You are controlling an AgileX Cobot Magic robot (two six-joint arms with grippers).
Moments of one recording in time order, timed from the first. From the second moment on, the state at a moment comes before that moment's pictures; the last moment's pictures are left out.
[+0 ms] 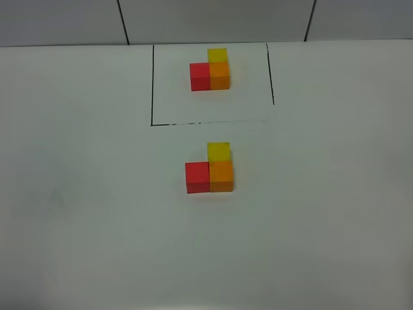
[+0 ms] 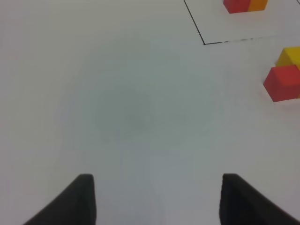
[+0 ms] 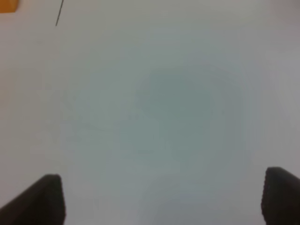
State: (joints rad) left arm -0.03 -0.01 -0.50 -0.09 1.04 0.09; right arm 0.05 0.05 -0.50 -0.06 1.06 0.09
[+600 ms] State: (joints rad) left arm -0.03 -0.01 -0.50 -0.09 1.04 0.09; right arm 0.05 0.05 -0.50 -0.06 1.06 0.09
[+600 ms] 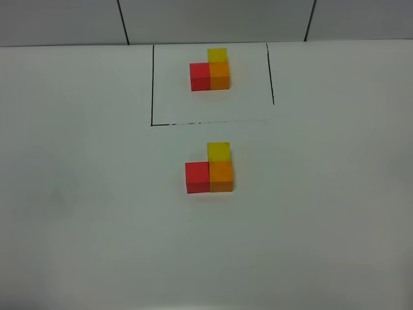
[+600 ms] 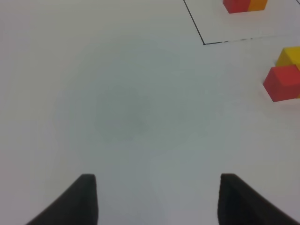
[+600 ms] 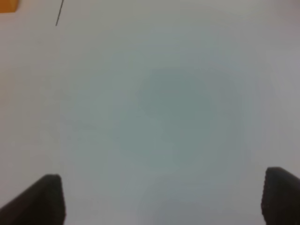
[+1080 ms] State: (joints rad) left arm -0.03 -0.01 -0.50 -0.09 1.04 0.09; right arm 0.05 0.05 -0.50 -0.06 1.06 0.09
